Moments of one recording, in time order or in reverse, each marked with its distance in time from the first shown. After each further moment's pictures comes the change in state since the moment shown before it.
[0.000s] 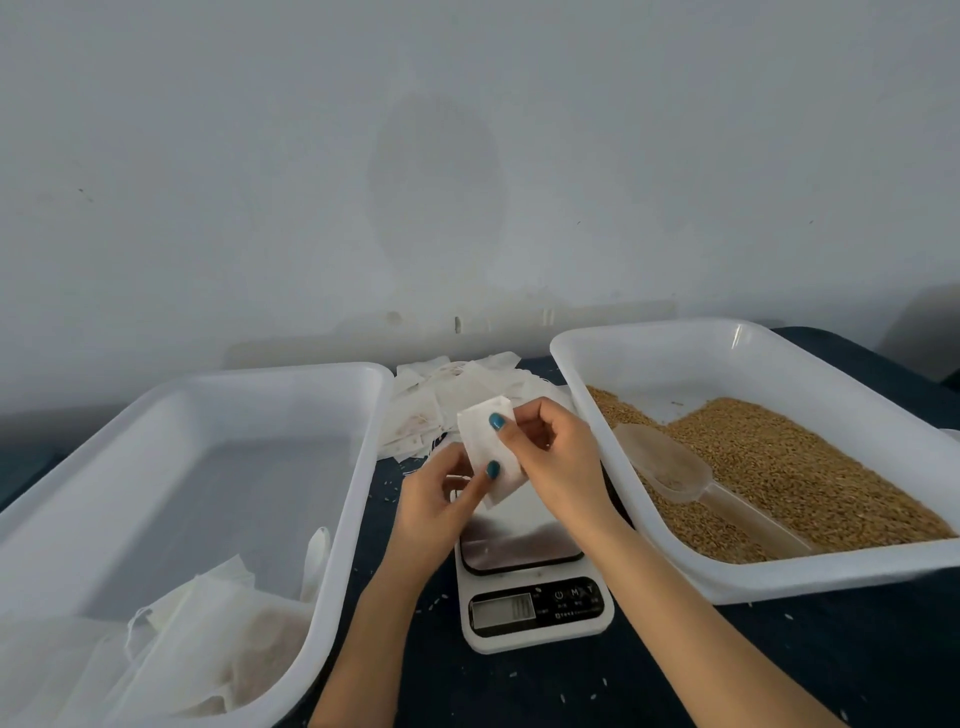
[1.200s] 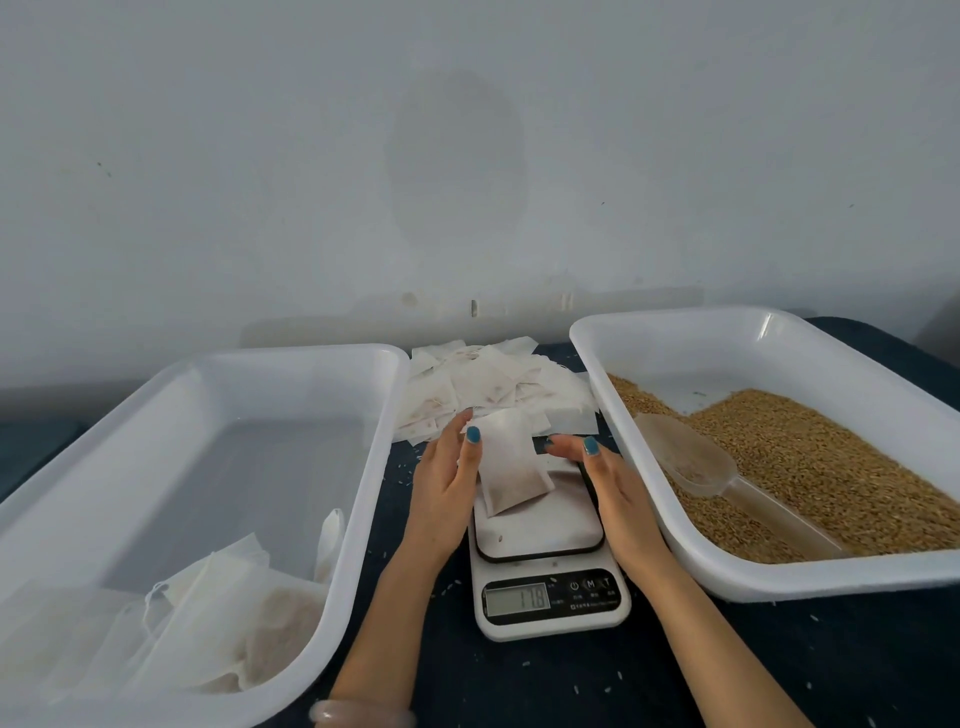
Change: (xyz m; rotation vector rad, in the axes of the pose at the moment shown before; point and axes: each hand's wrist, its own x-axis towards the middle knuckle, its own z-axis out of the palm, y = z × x) left_hand 0.001 -0.017 0.004 0.038 0.057 -0.193; right_hand -0.030 0.063 -0.035 0.035 -0.130 0.098
